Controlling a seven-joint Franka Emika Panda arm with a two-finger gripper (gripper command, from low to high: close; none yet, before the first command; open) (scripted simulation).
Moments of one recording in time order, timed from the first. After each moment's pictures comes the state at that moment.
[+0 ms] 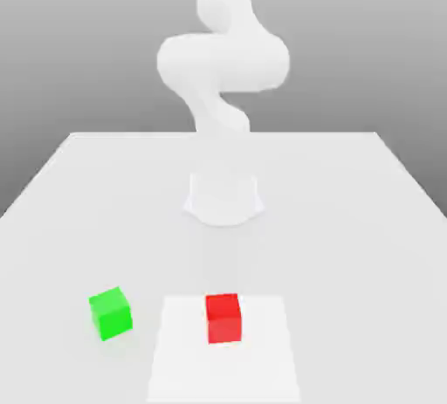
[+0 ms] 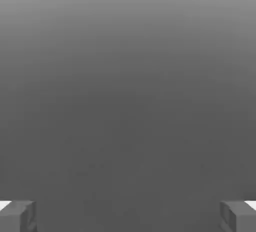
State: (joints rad) arm -0.01 -0.72 0.02 -2.35 -0.03 2.35 0.81
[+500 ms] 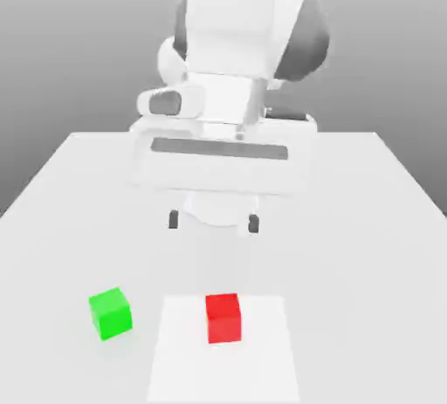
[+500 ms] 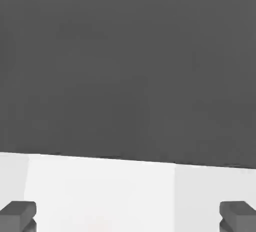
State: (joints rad) arm -0.06 -0.15 0.04 -2.70 -0.11 2.70 0.77
